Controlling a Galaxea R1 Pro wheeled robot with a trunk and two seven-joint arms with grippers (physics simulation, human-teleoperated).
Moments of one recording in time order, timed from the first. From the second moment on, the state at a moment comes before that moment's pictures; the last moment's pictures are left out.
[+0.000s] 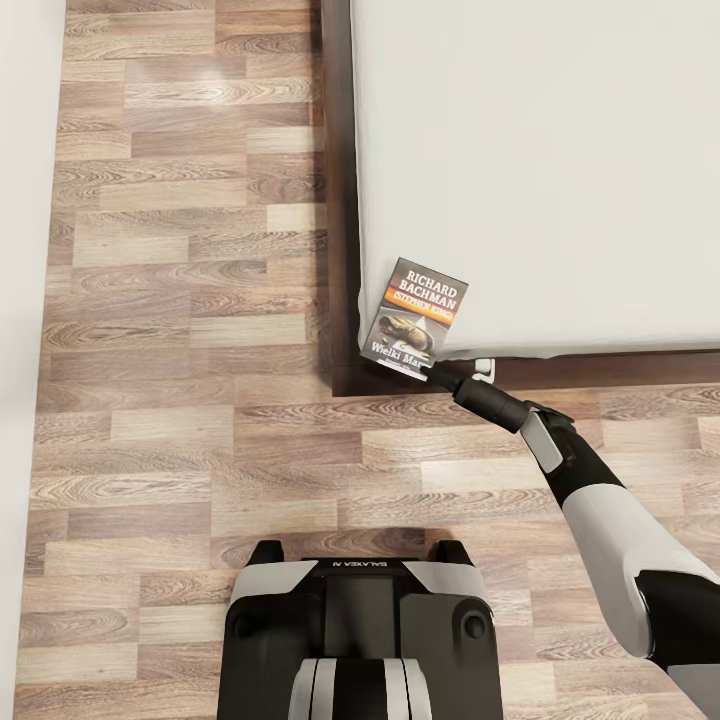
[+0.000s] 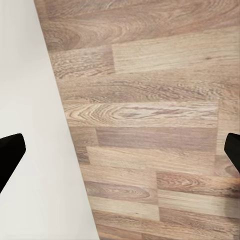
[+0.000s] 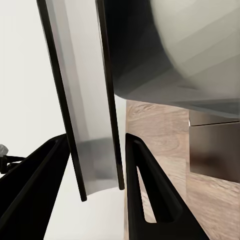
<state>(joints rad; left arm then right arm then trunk) -0.37 1.03 0.28 -1.57 0.59 1.04 -0.16 -1.05 -0.12 -0.03 -0.62 -0.51 0.37 1.15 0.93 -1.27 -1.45</state>
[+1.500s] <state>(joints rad) -0.37 1.03 0.28 -1.57 0.59 1.04 -0.15 -1.05 -0.12 -0.03 -0.63 -0.51 0.37 1.16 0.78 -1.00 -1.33</state>
